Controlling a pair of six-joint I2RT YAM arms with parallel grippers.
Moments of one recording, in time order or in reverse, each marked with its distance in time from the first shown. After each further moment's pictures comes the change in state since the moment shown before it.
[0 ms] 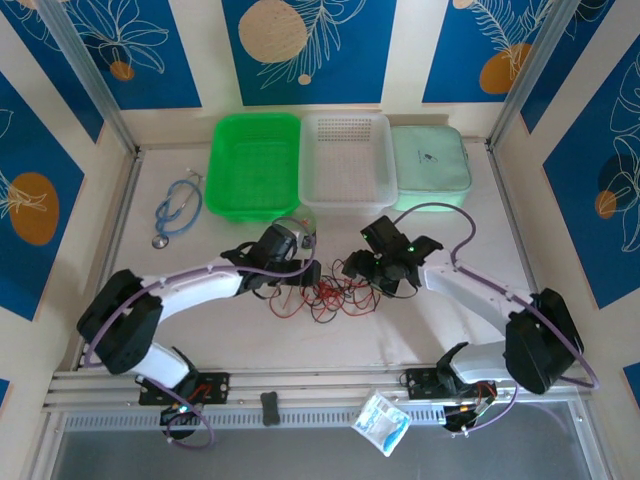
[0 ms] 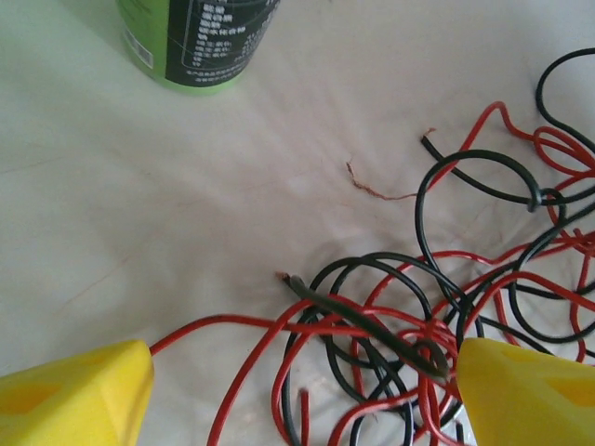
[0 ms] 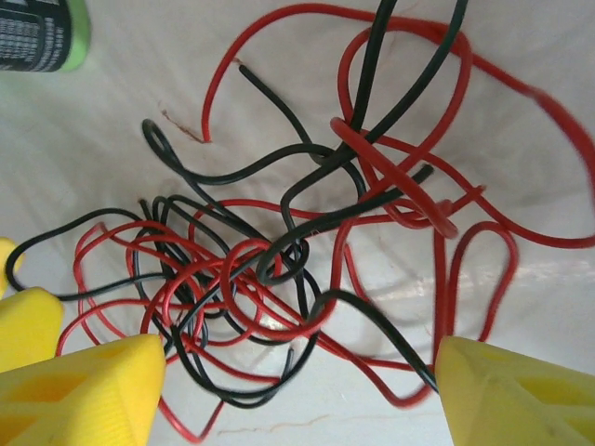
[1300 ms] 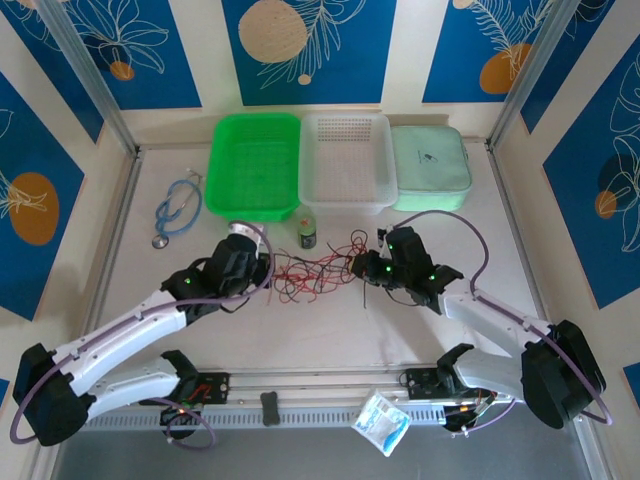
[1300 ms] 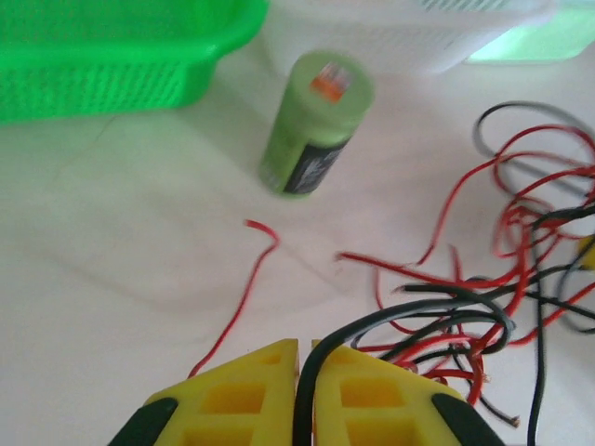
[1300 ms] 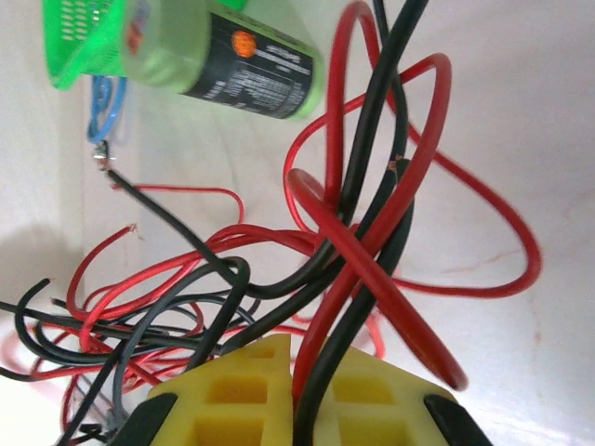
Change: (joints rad) left arm -0.006 -0.514 -0.122 -0.198 -0.268 0.086; right arm -0.089 -0.222 -0.316 0.536 -0.159 -0.144
